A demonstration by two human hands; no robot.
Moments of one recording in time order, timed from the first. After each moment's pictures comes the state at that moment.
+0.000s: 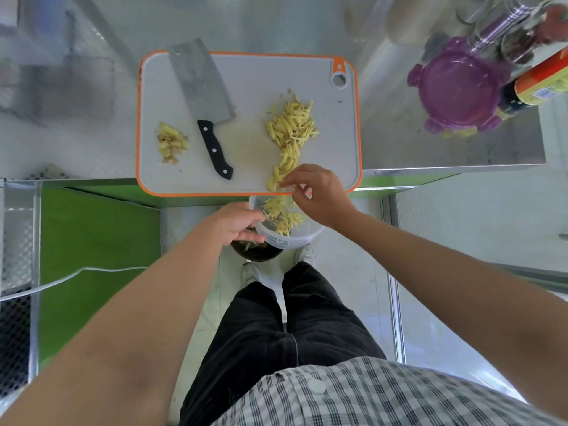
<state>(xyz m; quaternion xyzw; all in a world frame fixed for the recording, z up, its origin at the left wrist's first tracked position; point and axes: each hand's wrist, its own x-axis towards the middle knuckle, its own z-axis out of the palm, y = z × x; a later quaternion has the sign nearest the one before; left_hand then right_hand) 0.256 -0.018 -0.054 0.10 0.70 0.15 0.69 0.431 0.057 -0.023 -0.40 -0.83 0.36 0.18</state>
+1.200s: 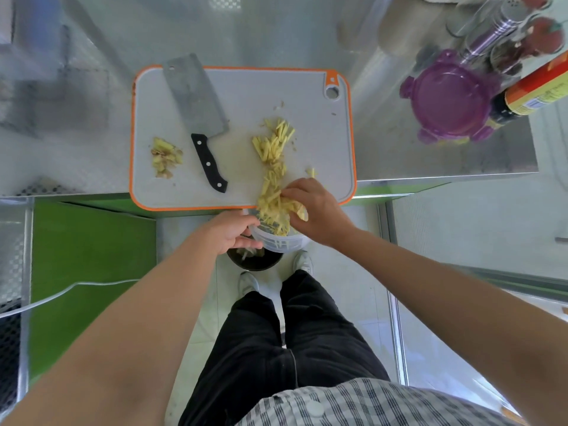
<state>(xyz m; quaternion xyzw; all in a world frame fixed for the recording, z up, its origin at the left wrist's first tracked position) 0.255 -0.009 -0.059 0.06 0.69 0.19 0.69 0.445 0.053 -0.036 -0.36 -0.87 0.31 0.14</state>
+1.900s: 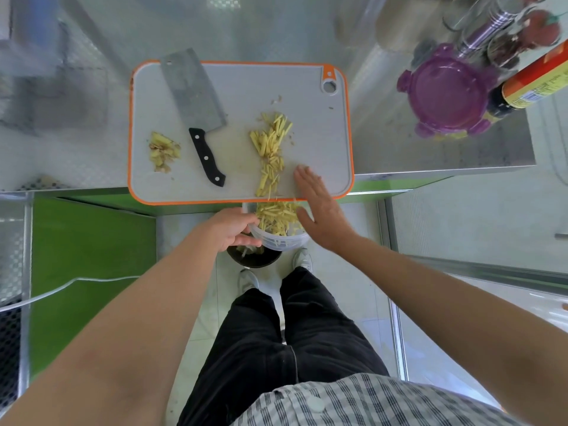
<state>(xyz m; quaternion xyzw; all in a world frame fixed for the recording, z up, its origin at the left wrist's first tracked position) 0.262 -0.013 -0.049 0.07 0.70 0.17 0.69 0.462 0.032 -0.046 -0.42 -0.83 0.34 0.09</state>
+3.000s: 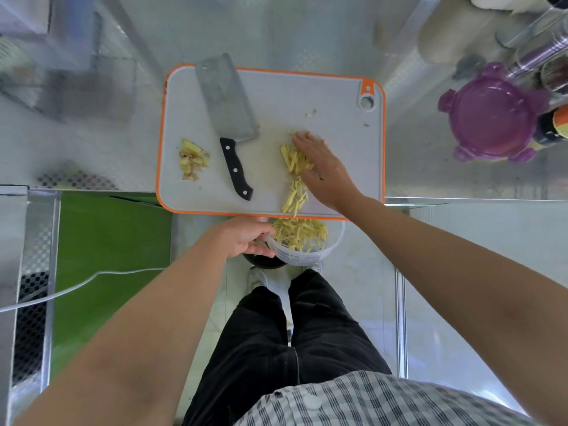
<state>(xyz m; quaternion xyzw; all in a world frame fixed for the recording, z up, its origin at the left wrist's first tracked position) 0.235 -0.005 -0.056 0.07 0.66 0.16 0.73 0.390 0.122 -0.037 -0.42 -0.81 0.40 0.08</state>
